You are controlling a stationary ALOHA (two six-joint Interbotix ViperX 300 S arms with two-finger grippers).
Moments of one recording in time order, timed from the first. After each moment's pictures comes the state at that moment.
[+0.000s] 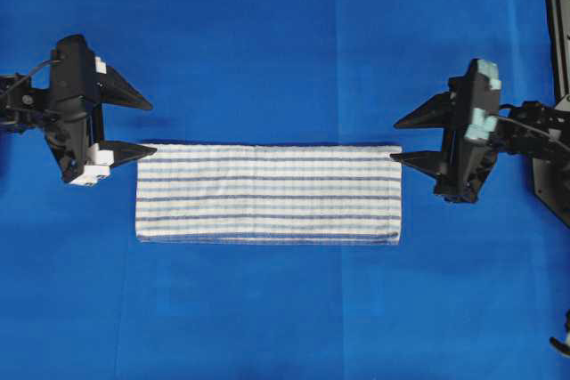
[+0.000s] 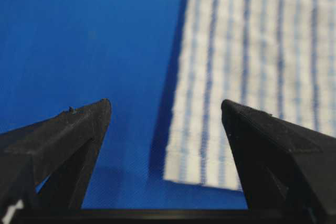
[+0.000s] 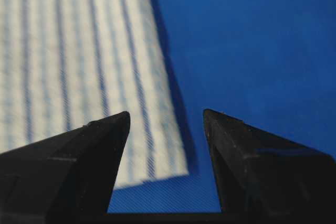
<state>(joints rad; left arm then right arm) 0.09 -0.31 1.17 -0.04 -0.17 -0.07 0.05 -0.34 1.23 0.72 -0.30 -0.31</state>
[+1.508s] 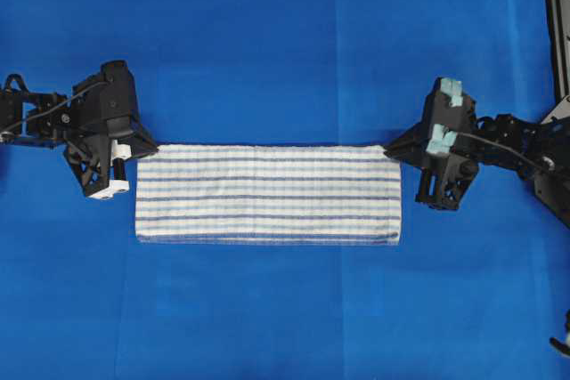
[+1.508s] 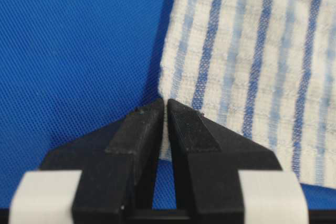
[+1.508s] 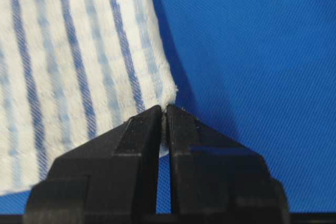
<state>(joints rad) 0.05 -0.12 1.12 -0.05 -0.10 -0.13 0.09 -0.17 1.19 0.77 -0.33 -0.31</state>
